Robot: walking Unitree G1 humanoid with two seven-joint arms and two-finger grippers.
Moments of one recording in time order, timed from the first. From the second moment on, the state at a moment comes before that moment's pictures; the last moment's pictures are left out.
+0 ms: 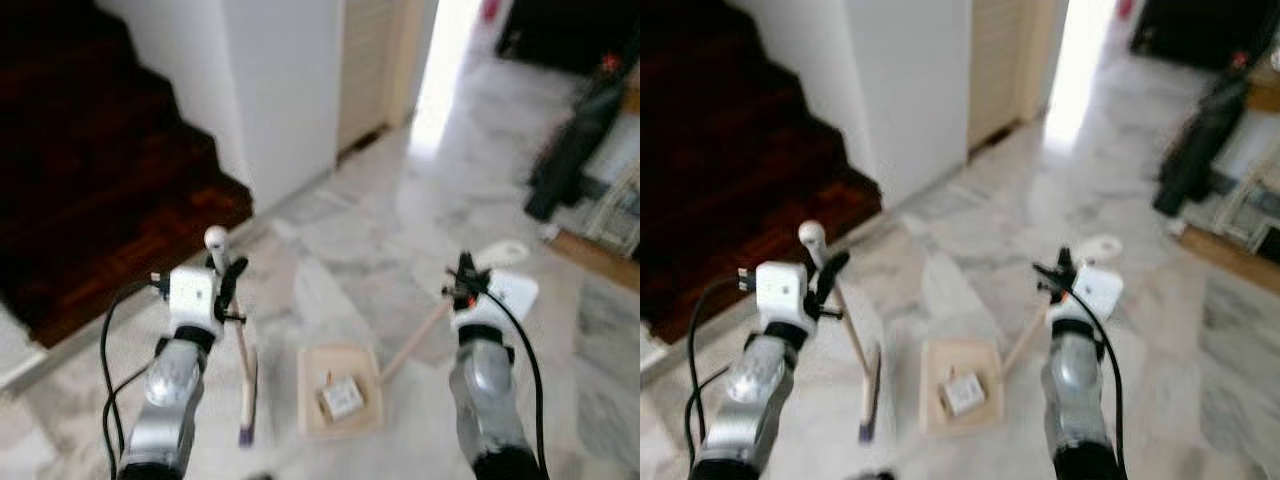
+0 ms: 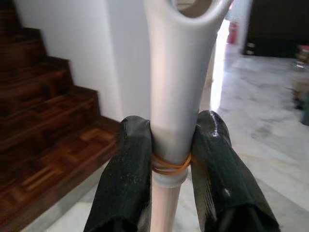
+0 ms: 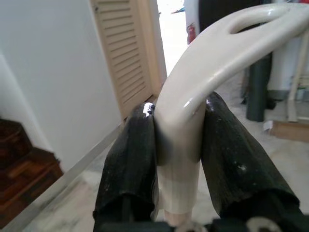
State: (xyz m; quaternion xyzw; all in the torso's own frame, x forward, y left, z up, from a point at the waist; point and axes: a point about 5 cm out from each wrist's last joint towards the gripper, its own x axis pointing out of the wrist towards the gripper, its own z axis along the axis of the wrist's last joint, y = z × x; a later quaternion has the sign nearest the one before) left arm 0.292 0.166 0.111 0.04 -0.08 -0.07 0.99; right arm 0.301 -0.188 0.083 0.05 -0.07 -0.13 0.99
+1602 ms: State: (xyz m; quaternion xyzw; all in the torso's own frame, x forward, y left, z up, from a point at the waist) left arm 0.288 0.187 0.108 0.05 -0.07 -0.01 1.00; right arm 0.318 -0.170 0.092 0.09 -0.03 -0.09 0.99
